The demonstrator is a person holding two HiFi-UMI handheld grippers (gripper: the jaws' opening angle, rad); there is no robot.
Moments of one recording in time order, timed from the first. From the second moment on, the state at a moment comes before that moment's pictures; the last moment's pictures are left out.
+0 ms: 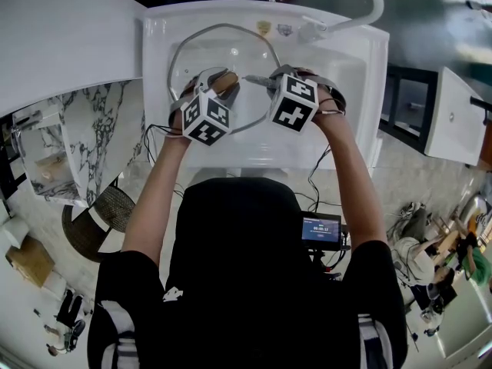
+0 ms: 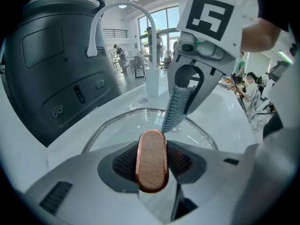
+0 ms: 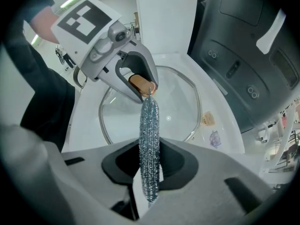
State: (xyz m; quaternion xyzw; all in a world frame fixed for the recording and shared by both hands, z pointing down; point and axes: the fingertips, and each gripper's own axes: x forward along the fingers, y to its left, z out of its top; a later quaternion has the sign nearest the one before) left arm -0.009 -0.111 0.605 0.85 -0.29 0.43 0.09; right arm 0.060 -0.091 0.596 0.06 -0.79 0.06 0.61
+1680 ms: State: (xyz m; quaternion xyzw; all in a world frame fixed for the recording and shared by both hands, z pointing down) left arm -0.007 -0.111 0.604 0.86 -0.29 0.42 0.10; right arm 0.049 -0.128 0.598 0.16 -0.76 -0.09 0.63
